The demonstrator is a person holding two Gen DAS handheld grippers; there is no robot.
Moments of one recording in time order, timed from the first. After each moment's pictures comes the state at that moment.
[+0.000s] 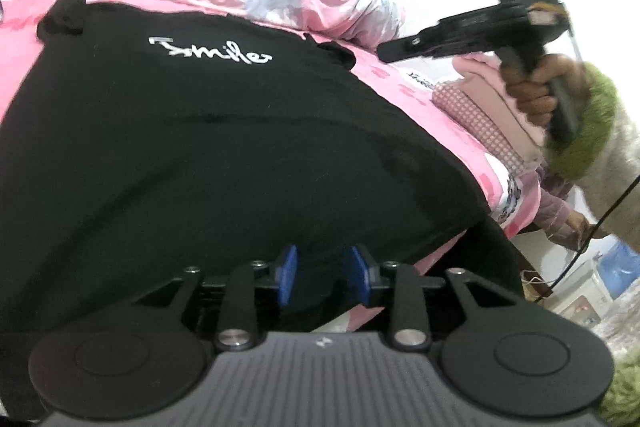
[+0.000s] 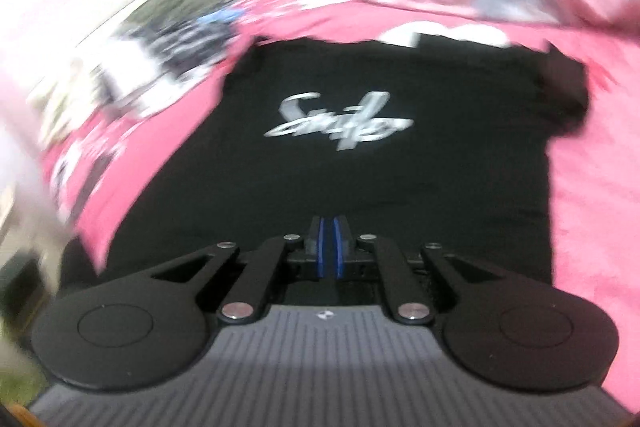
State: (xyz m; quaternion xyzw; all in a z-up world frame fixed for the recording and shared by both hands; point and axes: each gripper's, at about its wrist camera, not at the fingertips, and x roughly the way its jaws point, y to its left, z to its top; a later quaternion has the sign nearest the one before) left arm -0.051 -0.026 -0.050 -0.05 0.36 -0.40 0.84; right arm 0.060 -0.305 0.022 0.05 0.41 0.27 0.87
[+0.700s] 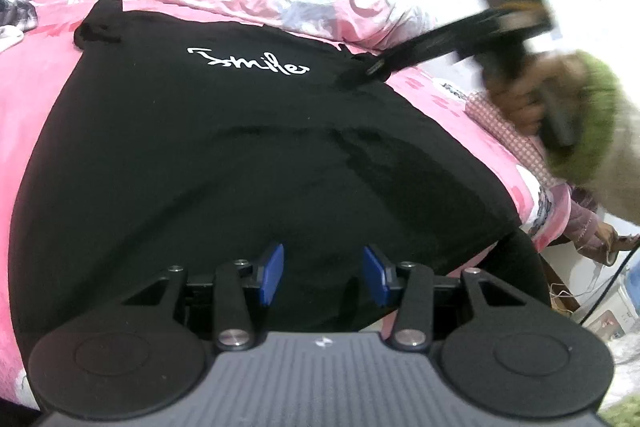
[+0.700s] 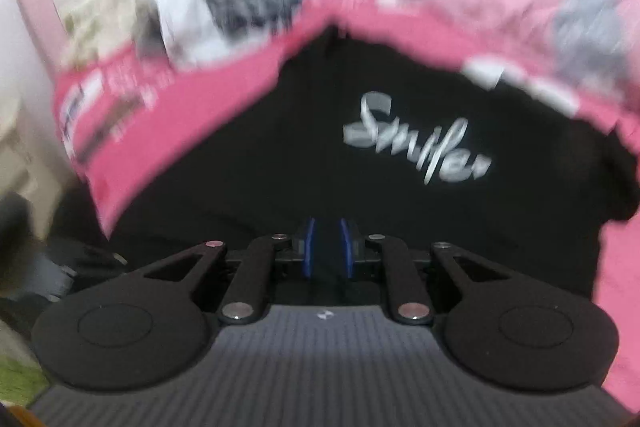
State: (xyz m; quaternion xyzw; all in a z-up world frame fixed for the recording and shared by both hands) left arm -0.051 -0.018 -0.043 -0.05 0.36 -0.35 0.86; right arm 0.094 -0.224 0.014 -0.06 0.42 0.30 0.86
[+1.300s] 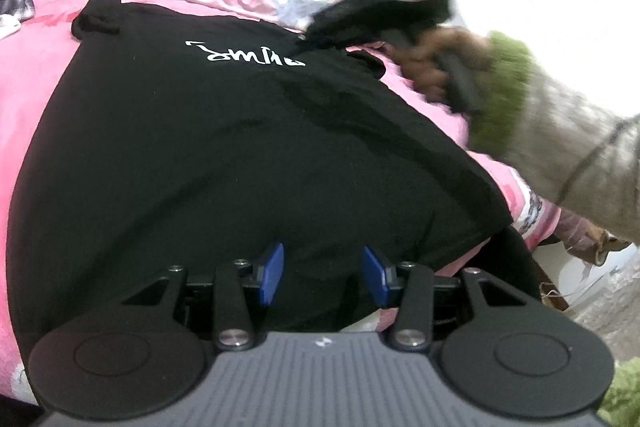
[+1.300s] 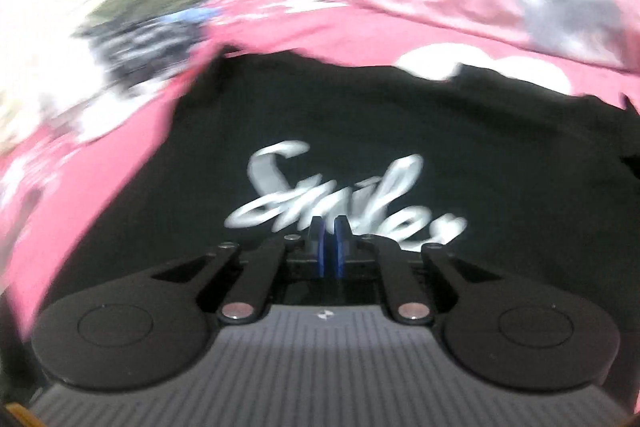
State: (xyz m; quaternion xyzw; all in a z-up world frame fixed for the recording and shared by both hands) left arm -0.051 -0.008 -0.046 -0.06 0.37 -0.36 0.85; right arm 0.179 -0.223 -0.021 0.03 0.41 0.26 0.87
